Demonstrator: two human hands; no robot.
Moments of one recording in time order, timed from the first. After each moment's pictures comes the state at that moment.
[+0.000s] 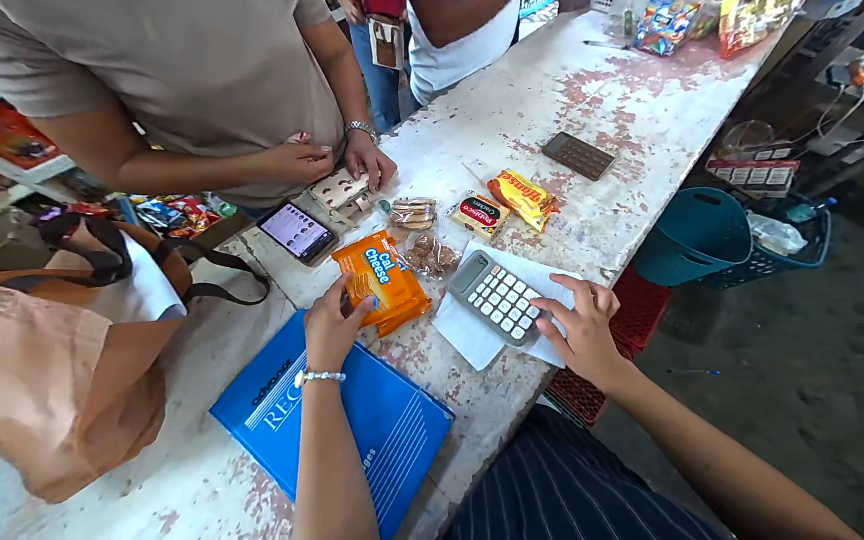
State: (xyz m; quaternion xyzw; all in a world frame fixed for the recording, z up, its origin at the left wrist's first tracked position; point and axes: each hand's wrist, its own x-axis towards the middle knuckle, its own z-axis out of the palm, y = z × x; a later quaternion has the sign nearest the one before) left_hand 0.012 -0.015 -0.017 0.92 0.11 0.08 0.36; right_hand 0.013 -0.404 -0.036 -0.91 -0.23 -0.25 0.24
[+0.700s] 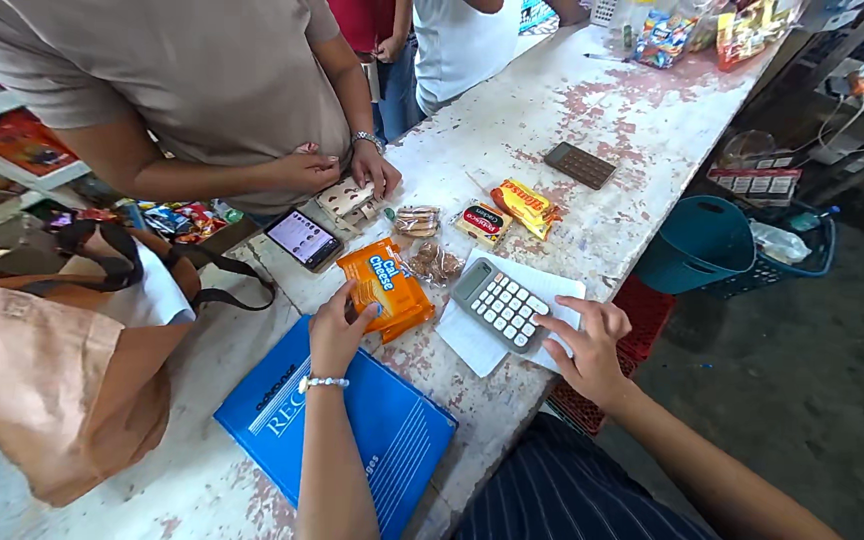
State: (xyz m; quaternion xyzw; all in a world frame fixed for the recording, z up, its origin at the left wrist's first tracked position) left_hand 0.012 -0.016 -0.016 0.92 0.11 0.07 0.36; right_hand -0.001 -0.402 -0.039 -0.89 -0.23 -0.30 0.24
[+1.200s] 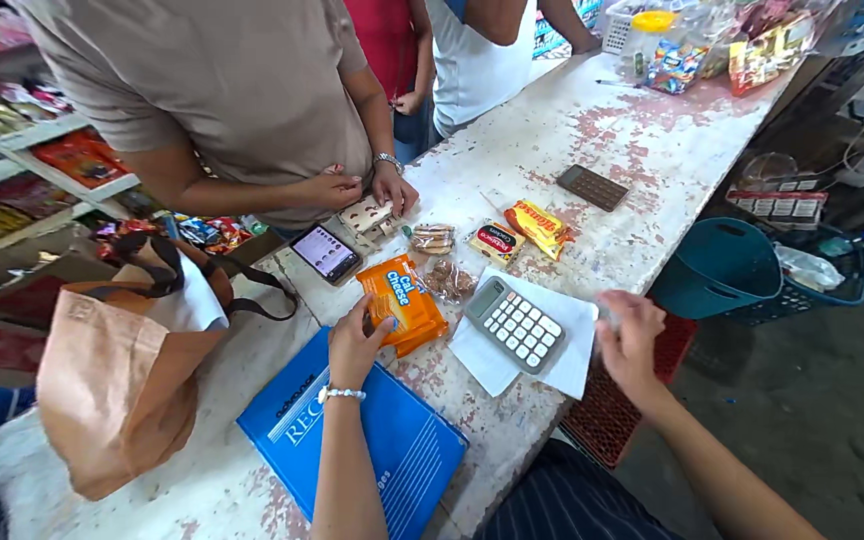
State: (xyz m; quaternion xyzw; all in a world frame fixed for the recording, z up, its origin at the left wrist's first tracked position) left_hand 0.013 -0.016 -0.012 0.92 0.12 0.07 0.37; right_hand 0.038 -0.435 -0.035 -0.88 -0.15 -0.31 0.33
